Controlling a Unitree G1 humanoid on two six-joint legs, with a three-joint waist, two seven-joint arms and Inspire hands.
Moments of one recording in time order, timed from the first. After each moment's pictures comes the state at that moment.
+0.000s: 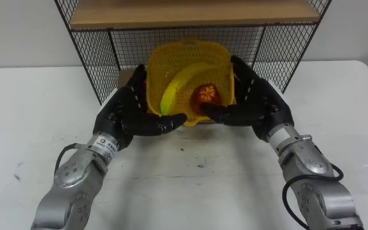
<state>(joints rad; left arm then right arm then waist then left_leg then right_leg) -0.11 0.21 -0.09 0.13 -0.45 0.10 -0.20 -0.15 -0.25 0.10 0.14 0.39 0.09 0.13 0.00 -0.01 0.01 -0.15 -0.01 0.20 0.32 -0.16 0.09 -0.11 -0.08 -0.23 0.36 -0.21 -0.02</state>
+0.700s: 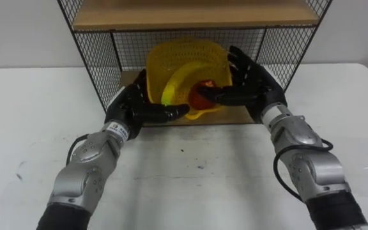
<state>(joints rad) -0.29 0.16 -0.08 0.32 -0.44 0.23 -0.09 -0.35 -0.23 0.08 0.30 0.39 0.21 0.05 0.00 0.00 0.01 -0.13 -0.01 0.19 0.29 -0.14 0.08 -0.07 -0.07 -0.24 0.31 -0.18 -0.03</state>
